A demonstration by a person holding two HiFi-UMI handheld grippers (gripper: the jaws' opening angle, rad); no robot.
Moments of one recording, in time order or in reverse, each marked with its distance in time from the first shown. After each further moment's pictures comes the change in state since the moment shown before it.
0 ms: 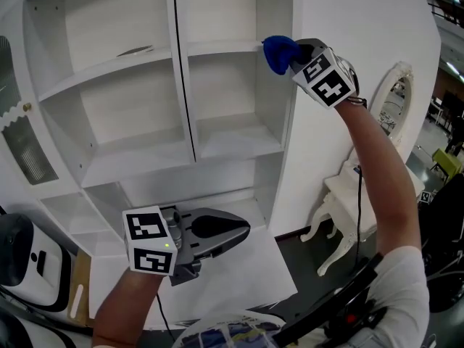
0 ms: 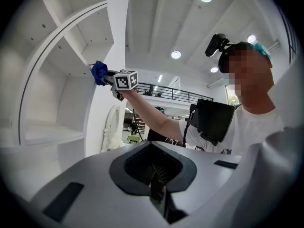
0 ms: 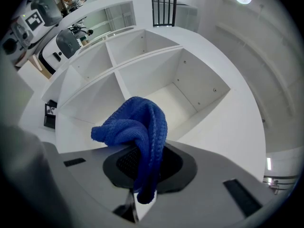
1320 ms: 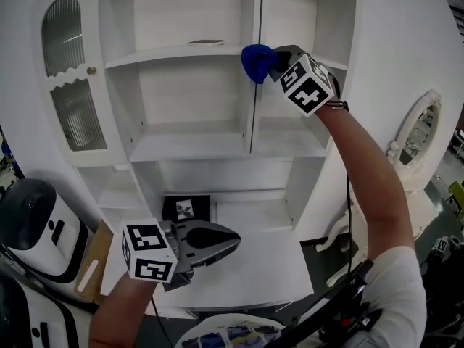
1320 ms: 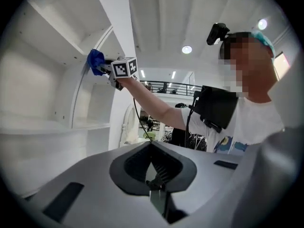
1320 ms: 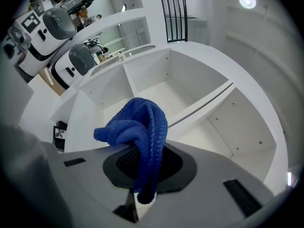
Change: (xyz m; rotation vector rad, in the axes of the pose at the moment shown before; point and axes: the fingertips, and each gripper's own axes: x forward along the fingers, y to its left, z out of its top) left arm -0.124 -0.039 -0.043 -0.003 0.029 0.212; right arm 0.033 0.122 0.182 -0.054 -0.186 0.150
